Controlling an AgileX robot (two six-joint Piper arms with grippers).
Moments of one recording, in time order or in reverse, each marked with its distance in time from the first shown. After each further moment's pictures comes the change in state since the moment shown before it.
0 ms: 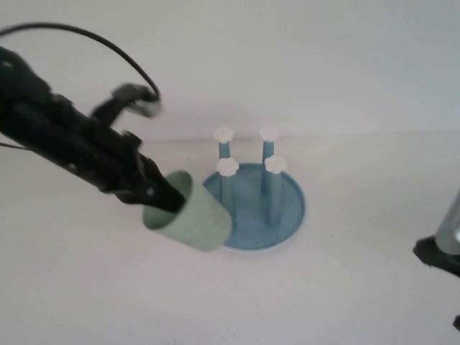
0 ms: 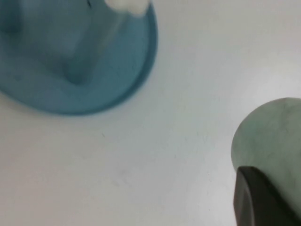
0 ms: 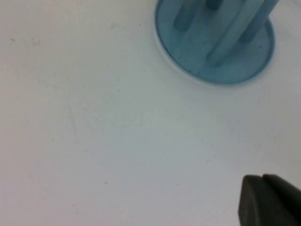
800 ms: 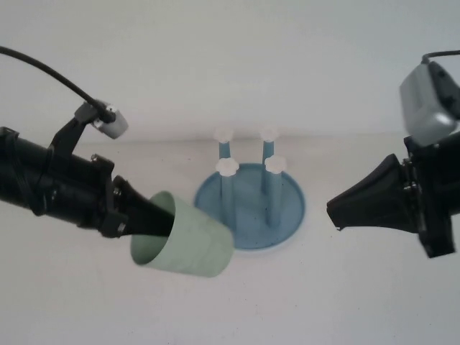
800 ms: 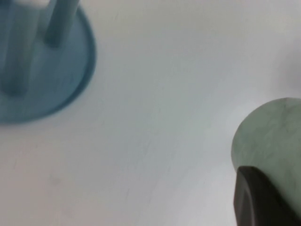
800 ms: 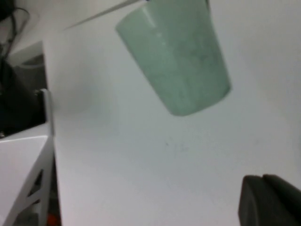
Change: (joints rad) right arm -0.263 0.414 -0.292 0.840 0.424 -0.782; left arm 0.061 -0.223 0.274 -0.182 0.001 0.179
